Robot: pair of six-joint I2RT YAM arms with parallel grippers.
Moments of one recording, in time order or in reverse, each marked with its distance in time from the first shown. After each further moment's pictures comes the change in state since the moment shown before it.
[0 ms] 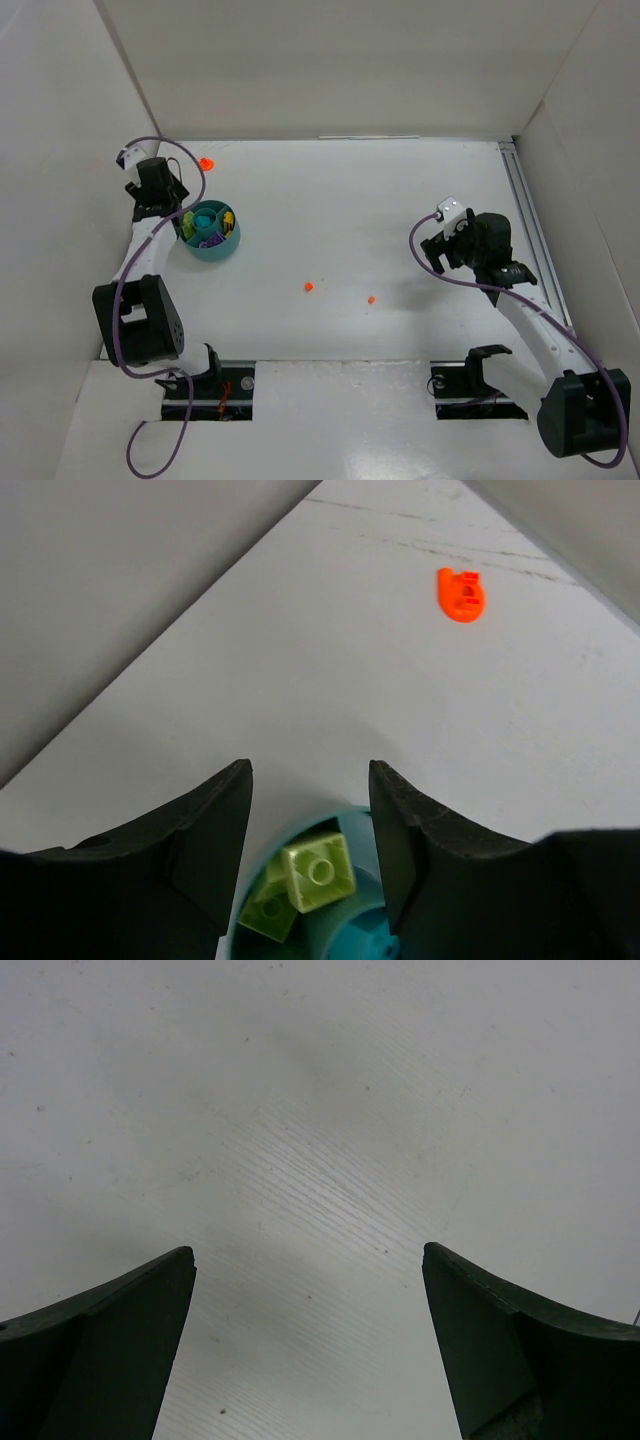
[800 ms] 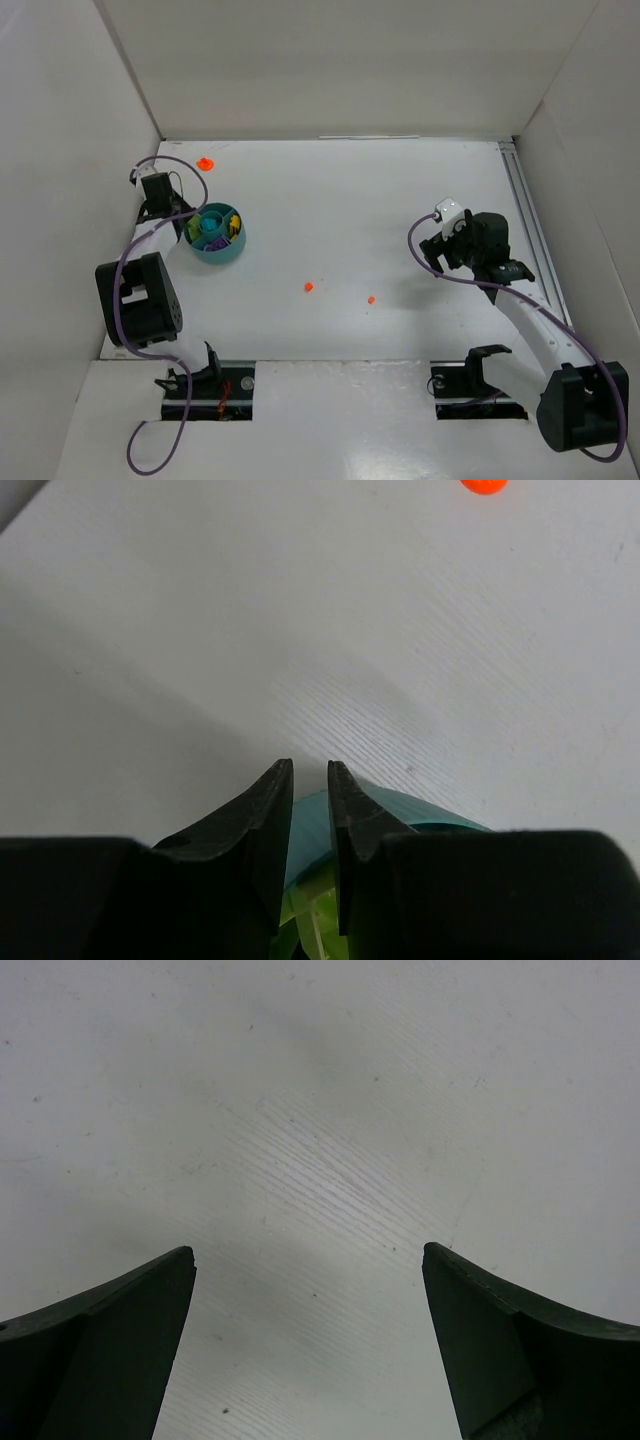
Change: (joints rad) left arm 0.091 0.173 -0.052 0.033 0.243 -0.085; right arm 0.000 0.032 0.000 0.001 -0.005 0.000
